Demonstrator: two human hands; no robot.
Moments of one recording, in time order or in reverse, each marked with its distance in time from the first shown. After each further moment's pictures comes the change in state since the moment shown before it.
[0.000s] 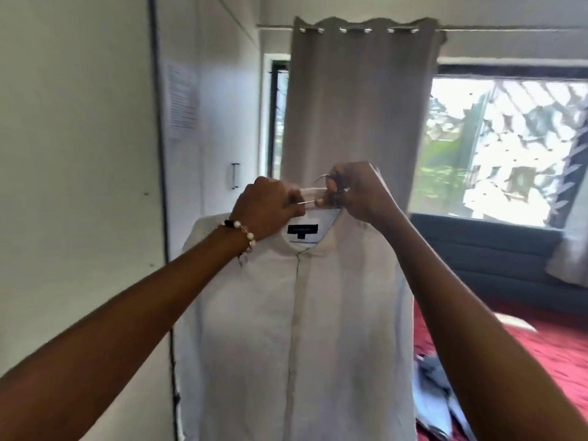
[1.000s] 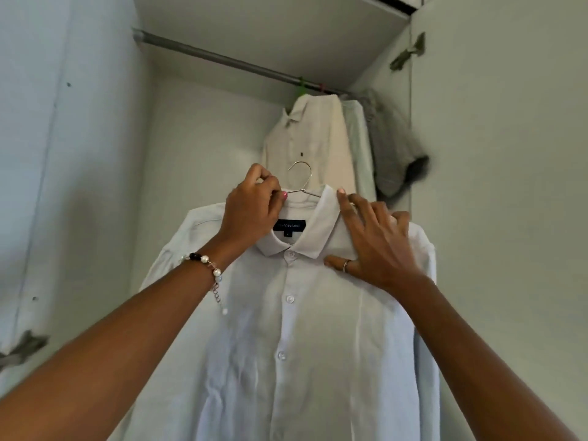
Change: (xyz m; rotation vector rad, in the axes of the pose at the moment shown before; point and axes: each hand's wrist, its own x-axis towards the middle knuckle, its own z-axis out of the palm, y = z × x) left_hand -0.227 -0.298 -0.538 1.098 0.634 -0.205; right_hand 0.111 -0.520 0.354 -0.050 0.361 -0.846
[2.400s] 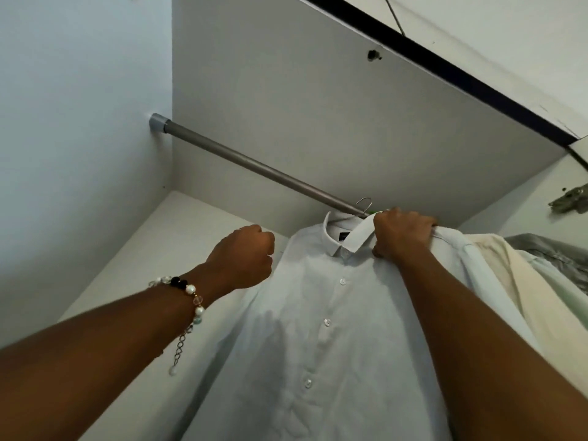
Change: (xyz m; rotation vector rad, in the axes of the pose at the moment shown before) left_hand 0.281 -0.332 0.201 0.345 -0.011 -0.079; right_hand 0.528 0.047 0.217 -0.386 0.125 0.376
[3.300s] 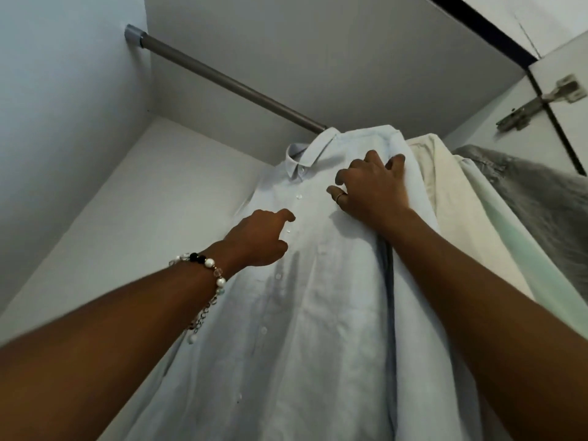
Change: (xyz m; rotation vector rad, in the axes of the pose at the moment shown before) left_hand -0.104 0.089 0.029 -0.239 -0.300 0.004; right_hand -0.120 0.035 0.002 0.221 0.237 -0.315
